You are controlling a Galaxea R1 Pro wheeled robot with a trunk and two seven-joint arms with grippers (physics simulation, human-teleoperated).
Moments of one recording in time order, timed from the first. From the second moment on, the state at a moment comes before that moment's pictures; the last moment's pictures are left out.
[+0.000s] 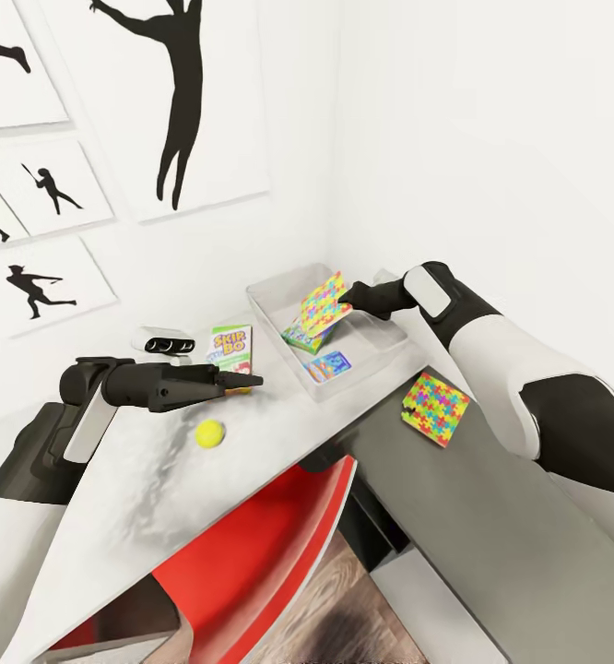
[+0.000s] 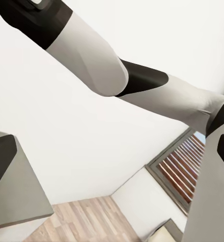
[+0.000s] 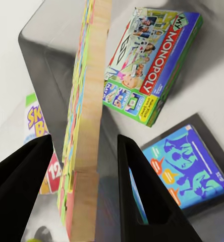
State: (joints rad) left arm -0.86 0.29 -0.20 -1.40 0.60 1.04 -1.51; right arm -1.57 0.04 0.22 -0.31 -0.74 0.77 0.01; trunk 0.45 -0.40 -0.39
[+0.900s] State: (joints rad) left arm -0.86 0.29 -0.20 -1.40 0.60 1.04 -1.51; right arm -1.57 0.04 0.21 -0.31 -0.75 0.77 0.02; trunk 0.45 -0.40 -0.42
